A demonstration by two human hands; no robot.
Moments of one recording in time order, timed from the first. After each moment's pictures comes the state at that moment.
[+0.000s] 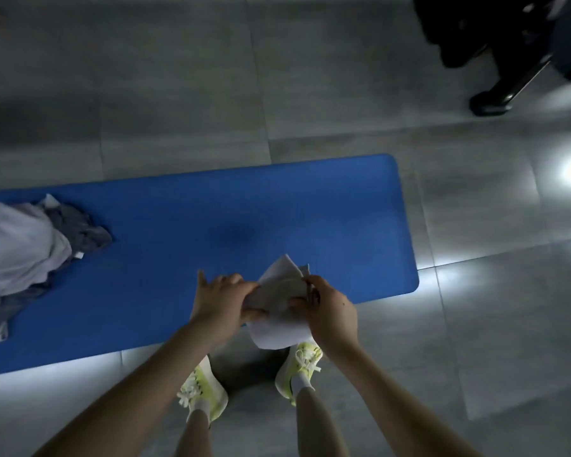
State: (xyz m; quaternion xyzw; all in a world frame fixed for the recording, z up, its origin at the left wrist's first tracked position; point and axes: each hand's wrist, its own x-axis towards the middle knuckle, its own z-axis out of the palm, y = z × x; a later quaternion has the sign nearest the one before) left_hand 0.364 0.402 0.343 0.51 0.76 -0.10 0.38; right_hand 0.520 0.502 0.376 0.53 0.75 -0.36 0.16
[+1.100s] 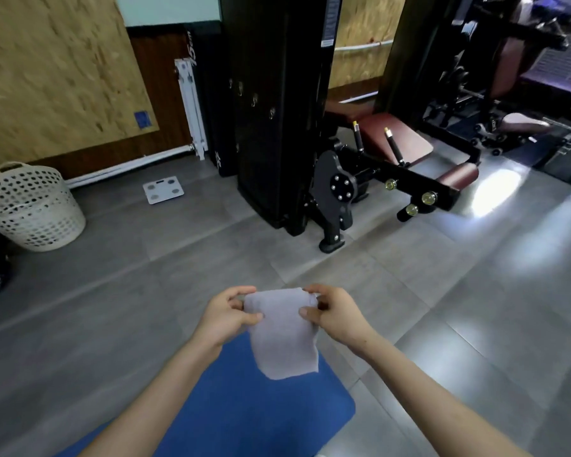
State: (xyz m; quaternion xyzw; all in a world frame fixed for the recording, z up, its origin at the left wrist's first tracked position) left_hand 0.506 0.690 0.753 0.33 0.68 0.41 0.52; right_hand 0.703 0.749 0.755 0.56 0.67 -0.47 -0.15
